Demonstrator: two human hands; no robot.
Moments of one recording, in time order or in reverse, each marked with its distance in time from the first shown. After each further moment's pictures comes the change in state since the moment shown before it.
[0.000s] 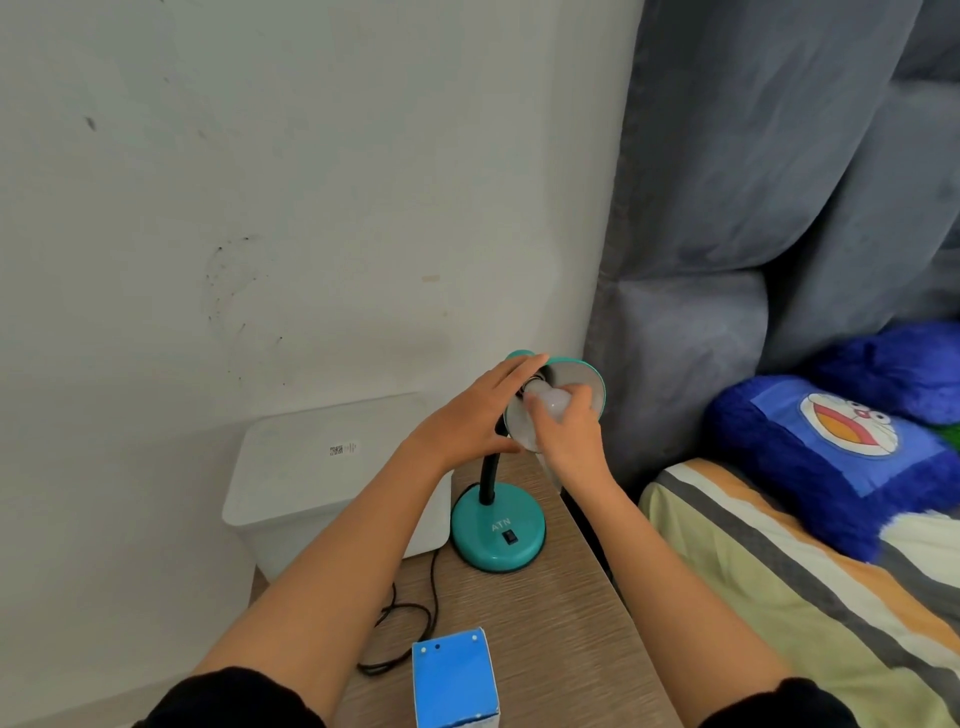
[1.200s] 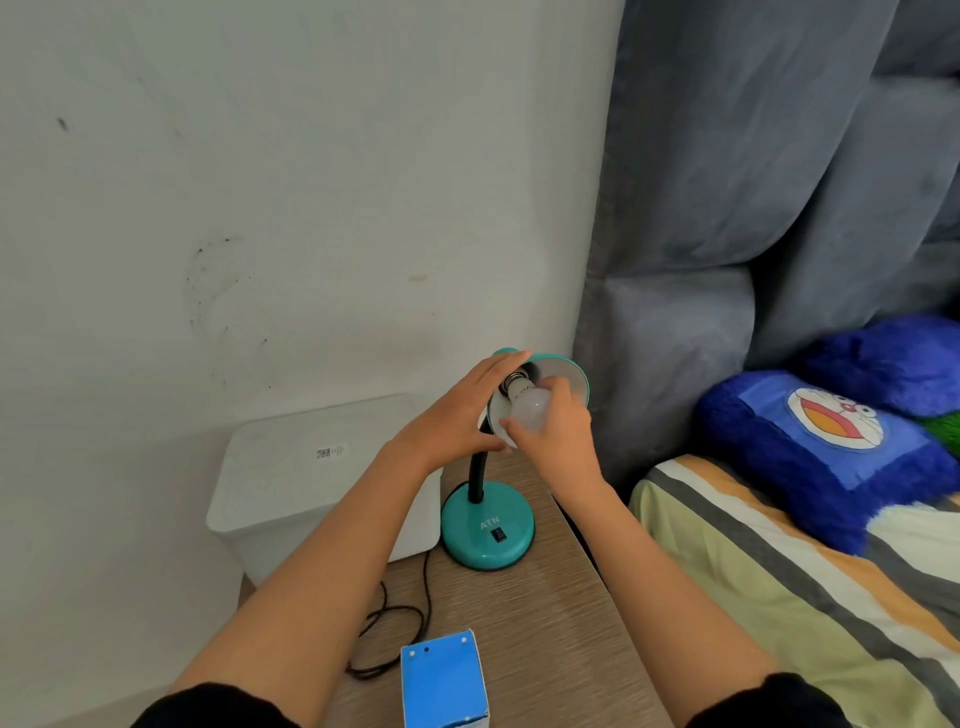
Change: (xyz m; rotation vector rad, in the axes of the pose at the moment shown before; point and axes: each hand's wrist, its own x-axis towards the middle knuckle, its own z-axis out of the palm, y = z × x) left_hand -0.001 0.000 -0.002 -0.118 0.006 -0.025; right_hand 0.001 0.005 -0.004 -0.234 -0.013 -0.172
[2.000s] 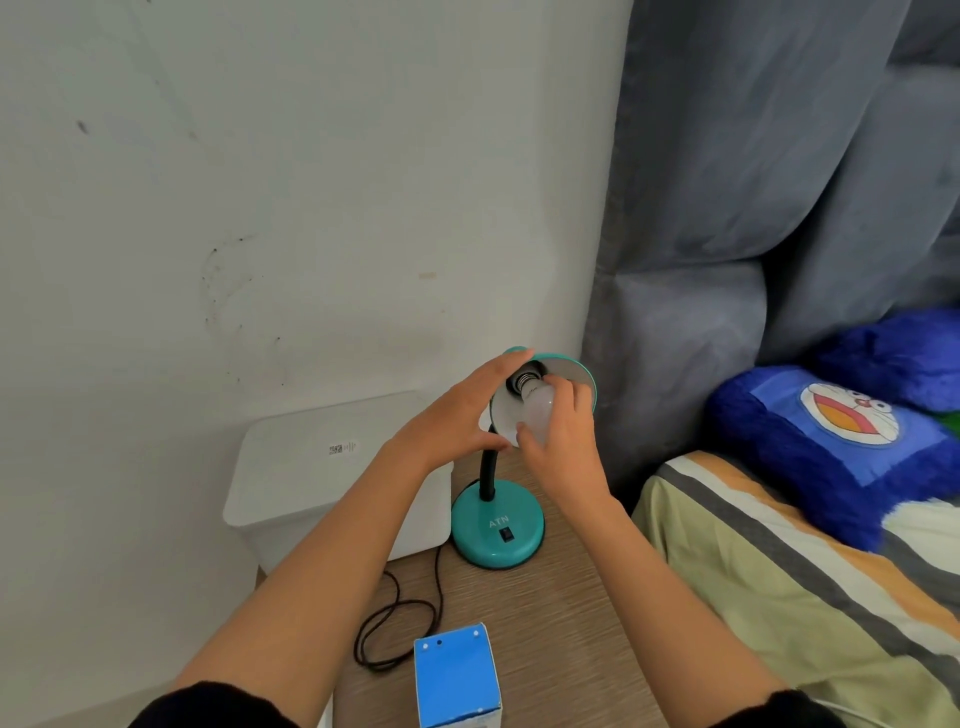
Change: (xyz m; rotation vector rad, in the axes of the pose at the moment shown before) left_hand -0.010 0.002 -0.007 -0.011 -0.013 -0.002; right_hand -0.020 0.001 -0.001 -0.045 0.055 -0.170
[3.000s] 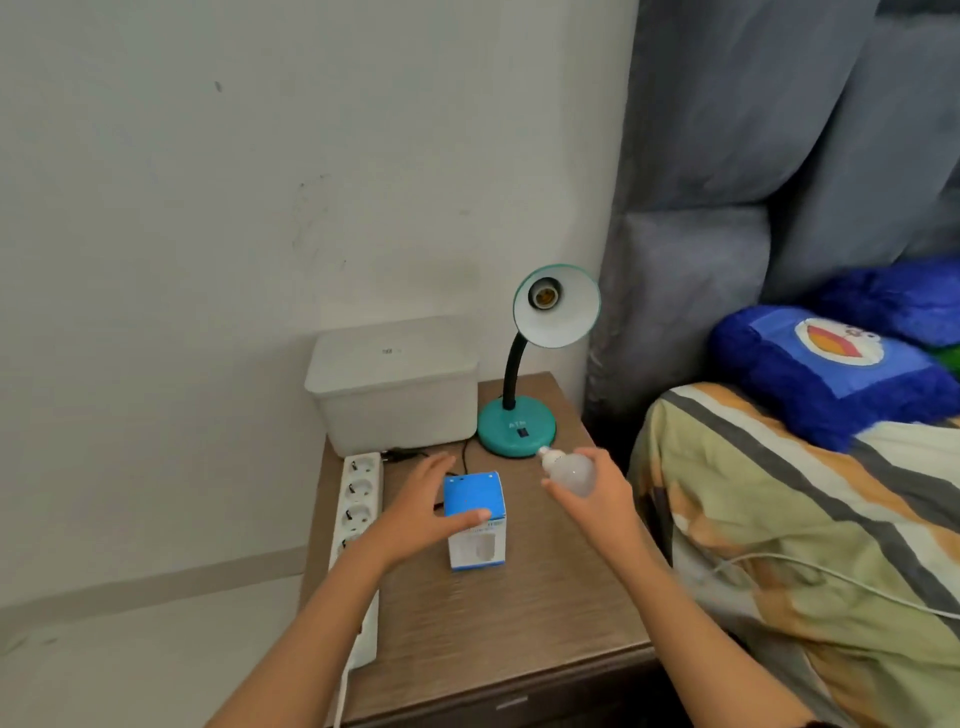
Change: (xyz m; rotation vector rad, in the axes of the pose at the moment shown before) left_hand -0.226 0.028 0.098 -0.014 0.044 -0.574; right_hand -0.183 0.043 -0.030 0.183 -0.195 0.330
